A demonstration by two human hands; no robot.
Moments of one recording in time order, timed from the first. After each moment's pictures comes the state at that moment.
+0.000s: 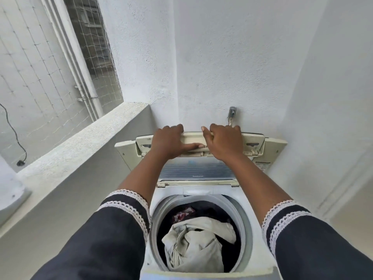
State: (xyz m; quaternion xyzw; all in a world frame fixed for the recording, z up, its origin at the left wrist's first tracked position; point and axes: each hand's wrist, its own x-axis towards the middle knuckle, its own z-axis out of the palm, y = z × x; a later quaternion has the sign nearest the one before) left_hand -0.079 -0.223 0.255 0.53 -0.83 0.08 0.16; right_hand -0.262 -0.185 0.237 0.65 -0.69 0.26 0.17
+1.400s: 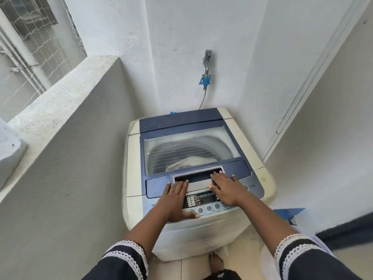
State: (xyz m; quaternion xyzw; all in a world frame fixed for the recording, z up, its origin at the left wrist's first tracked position) left_hand 0.016 0.002 0.007 0.34 -0.92 -0.11 -0.14; right_hand -0.211 0.073 0.021 0.62 -0.75 -0.02 -0.23
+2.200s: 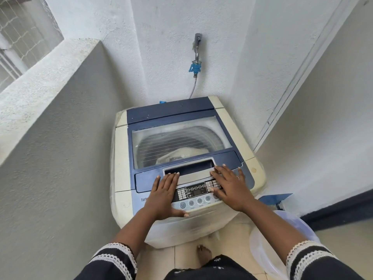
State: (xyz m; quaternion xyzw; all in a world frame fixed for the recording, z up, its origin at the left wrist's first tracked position) left_hand 0.024 0.004 -0.011 0.34 -0.93 -0.13 -0.08; right_hand -0.233 0.120 0.003 0.65 -0.75 0.04 -0.12
